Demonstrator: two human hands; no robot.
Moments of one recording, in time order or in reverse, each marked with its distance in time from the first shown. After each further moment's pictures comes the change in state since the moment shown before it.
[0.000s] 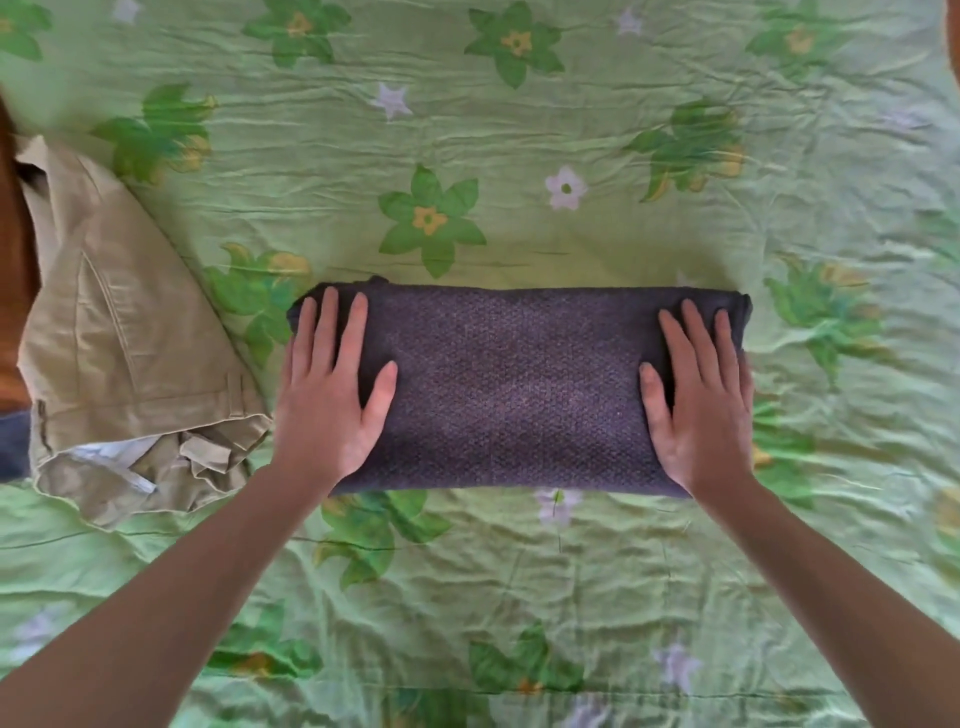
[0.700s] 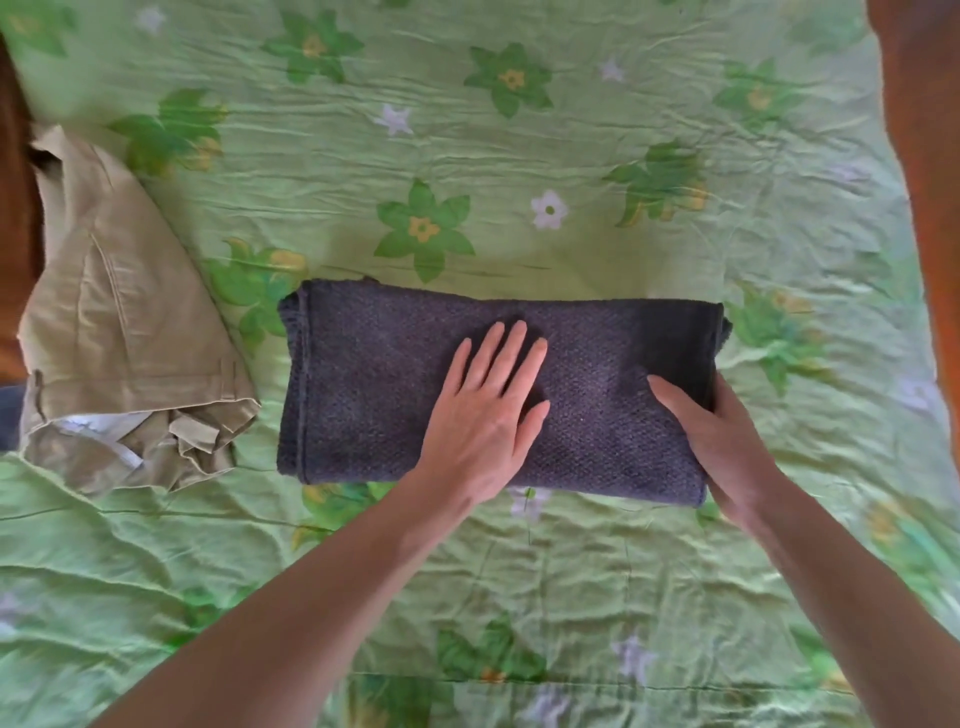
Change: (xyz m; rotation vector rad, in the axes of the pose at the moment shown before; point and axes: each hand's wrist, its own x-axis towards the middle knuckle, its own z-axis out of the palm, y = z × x) left_hand -0.012 0.149 0.021 0.009 -0.047 0.337; right_hand 0.000 -0.014 -0.082 1.004 -0.324 0.711
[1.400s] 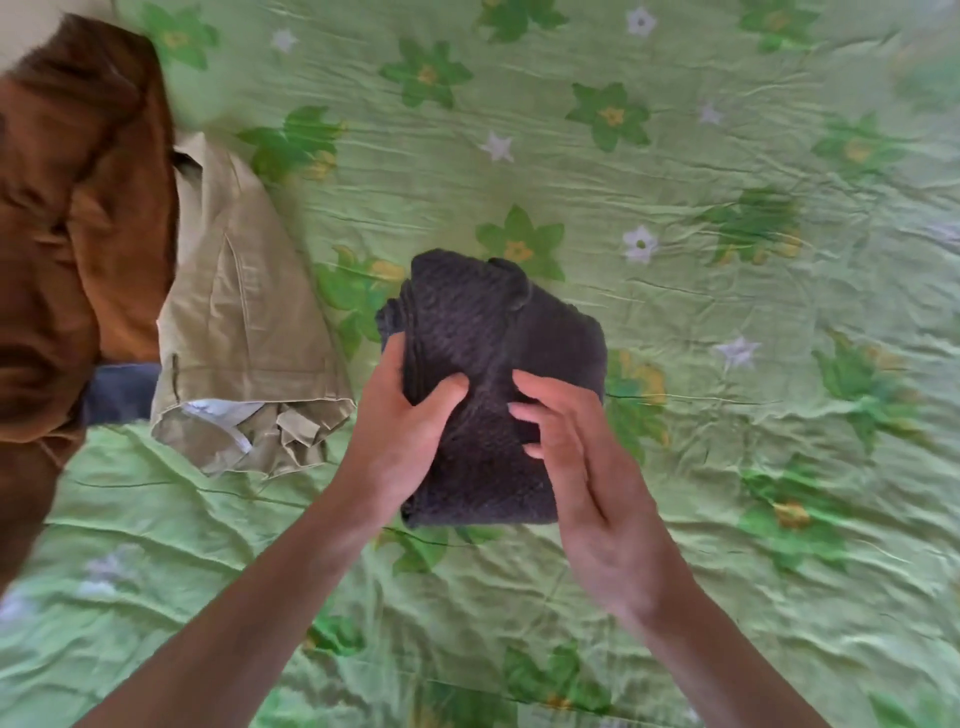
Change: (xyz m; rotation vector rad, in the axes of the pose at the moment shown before) left_hand -0.056 -0.080 -0.127 -1.235 0.299 -0.759; right_hand -0.107 -0.032 0.157 -0.279 -0.393 -0.696
